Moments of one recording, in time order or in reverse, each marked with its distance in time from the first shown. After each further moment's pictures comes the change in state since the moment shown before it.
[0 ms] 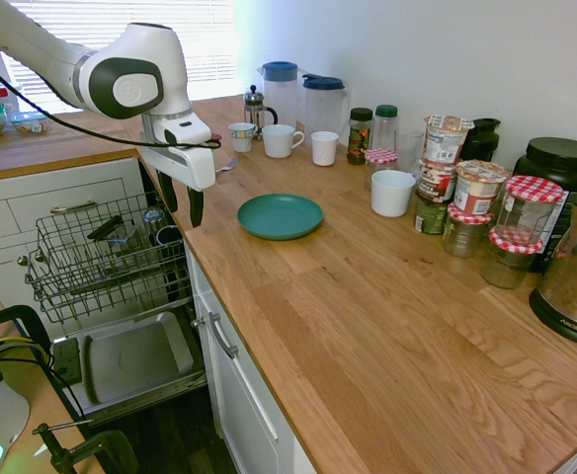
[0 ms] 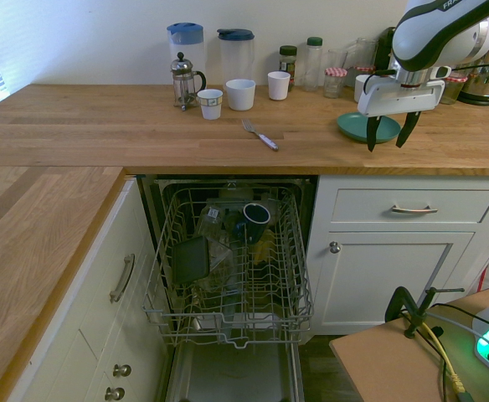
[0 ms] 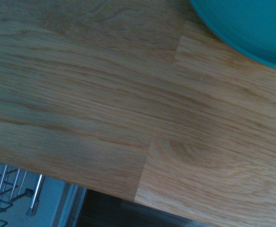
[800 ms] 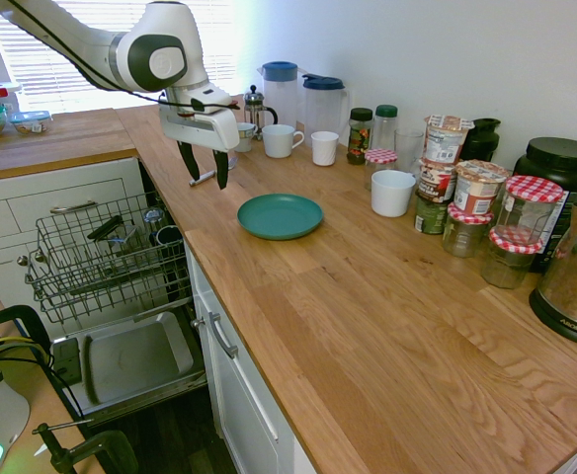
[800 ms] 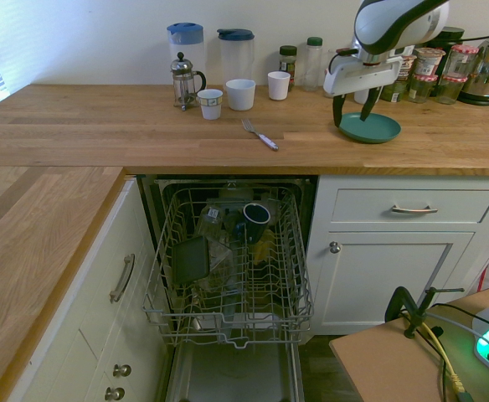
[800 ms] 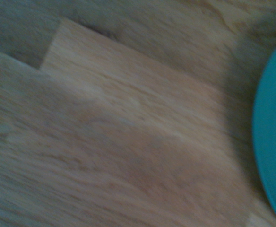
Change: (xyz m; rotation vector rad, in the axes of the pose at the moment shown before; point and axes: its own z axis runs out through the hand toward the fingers) arm 0.022 -0.117 -0.032 0.067 0.107 -0.168
